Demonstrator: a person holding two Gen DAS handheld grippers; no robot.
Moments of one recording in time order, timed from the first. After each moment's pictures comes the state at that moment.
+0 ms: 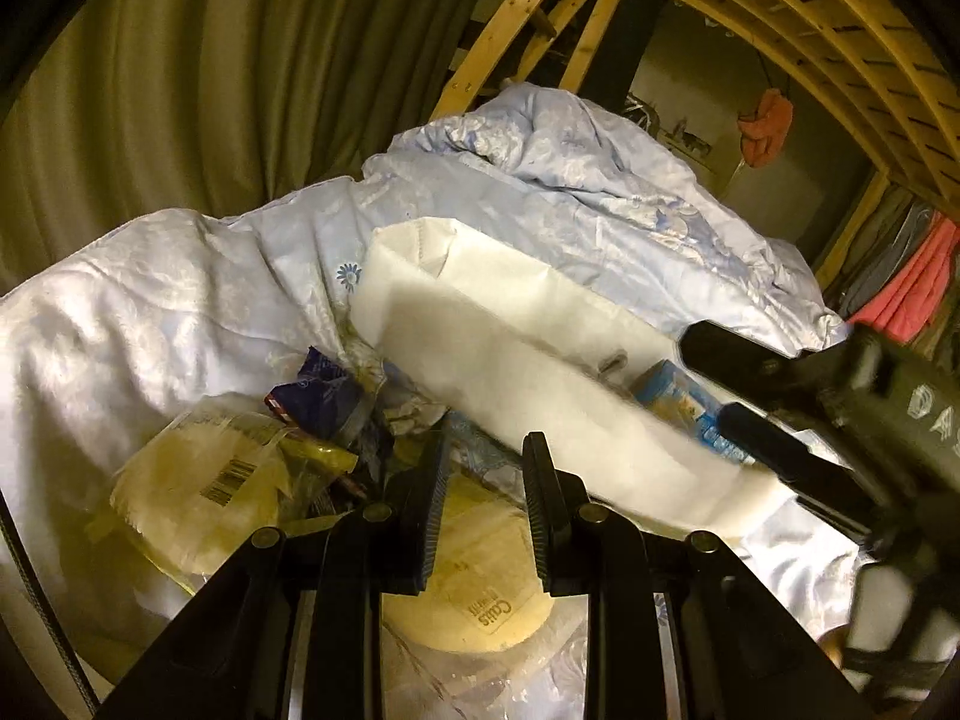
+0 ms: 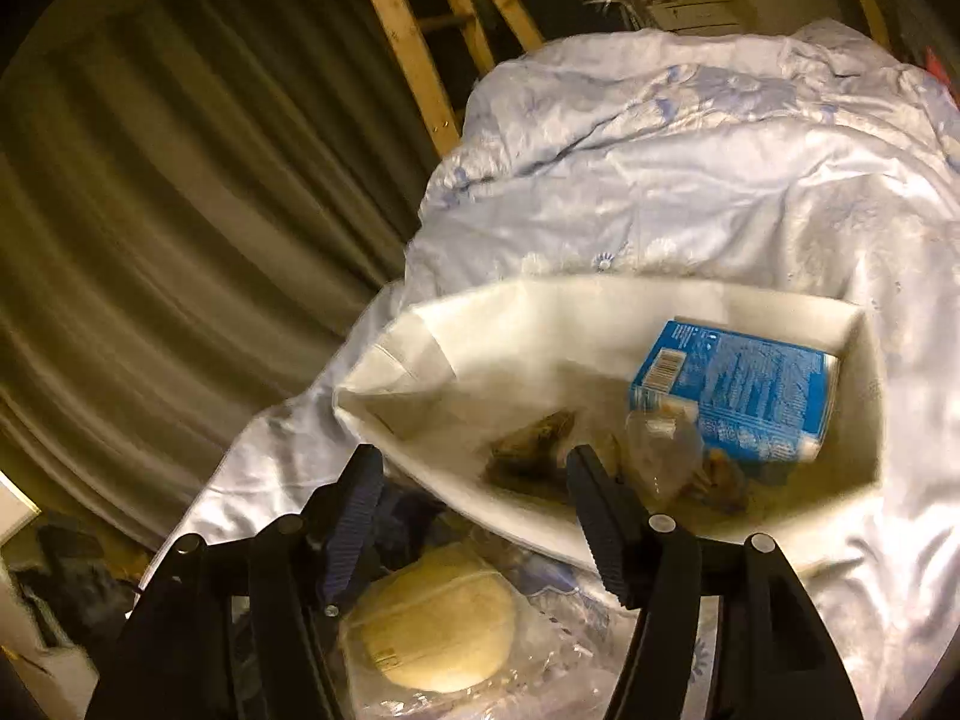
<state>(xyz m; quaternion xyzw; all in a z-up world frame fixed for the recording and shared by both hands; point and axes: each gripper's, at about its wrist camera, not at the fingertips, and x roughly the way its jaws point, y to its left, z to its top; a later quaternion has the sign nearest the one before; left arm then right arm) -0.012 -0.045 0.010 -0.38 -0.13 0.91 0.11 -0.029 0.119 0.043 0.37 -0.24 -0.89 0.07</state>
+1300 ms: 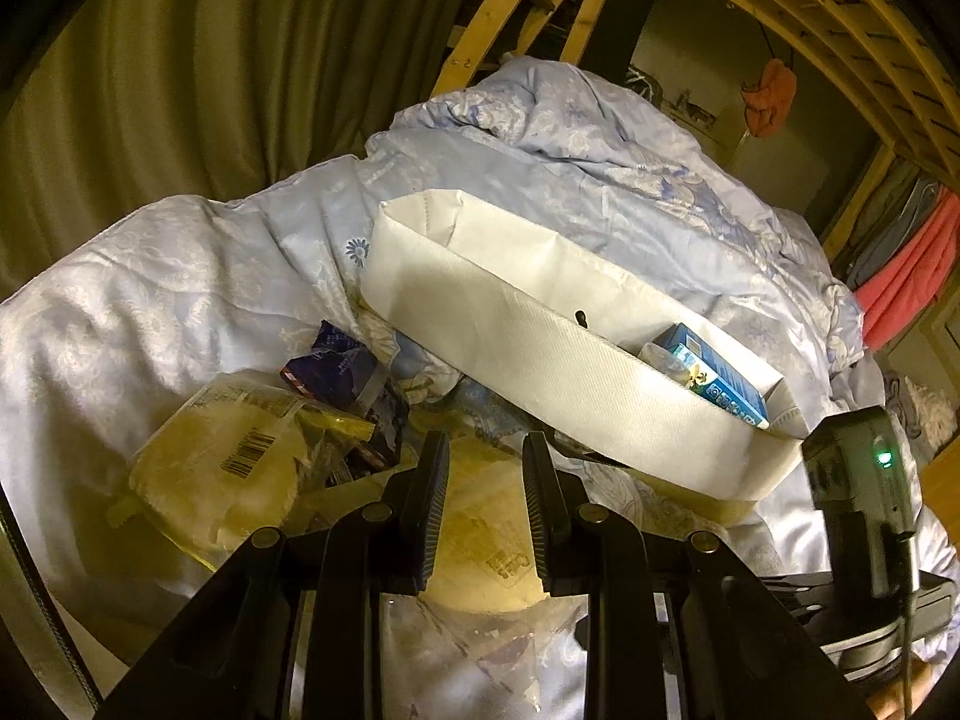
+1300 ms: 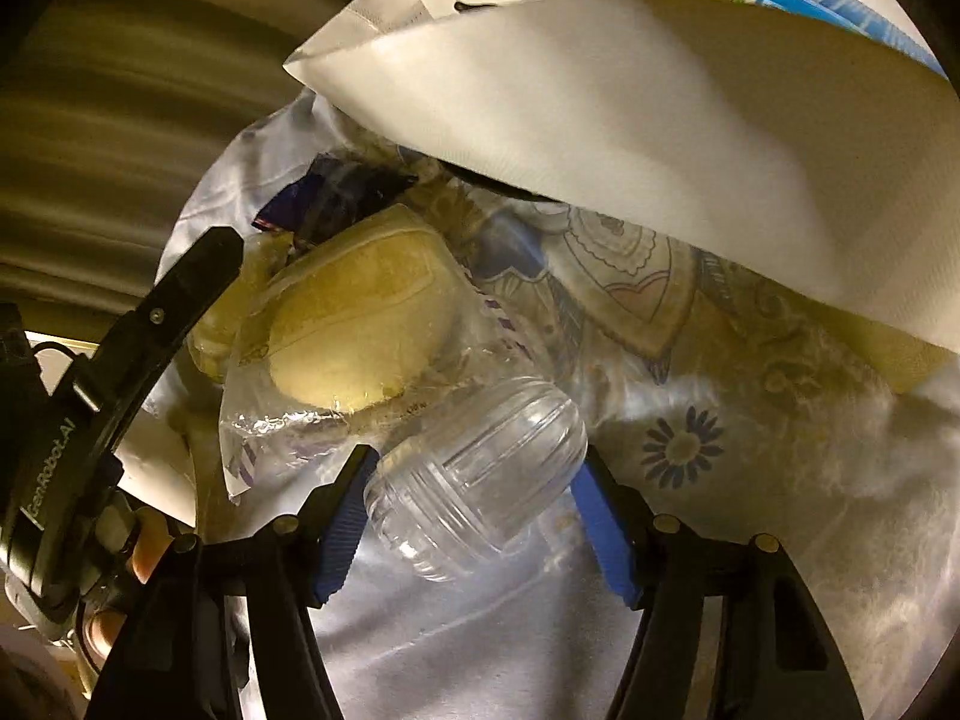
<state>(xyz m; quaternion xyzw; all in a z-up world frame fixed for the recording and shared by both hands) -0.009 -0.047 0.007 -0.41 -0.11 0.90 0.11 -0.010 0.125 -0.049 0.64 -0.19 -0.72 0.22</state>
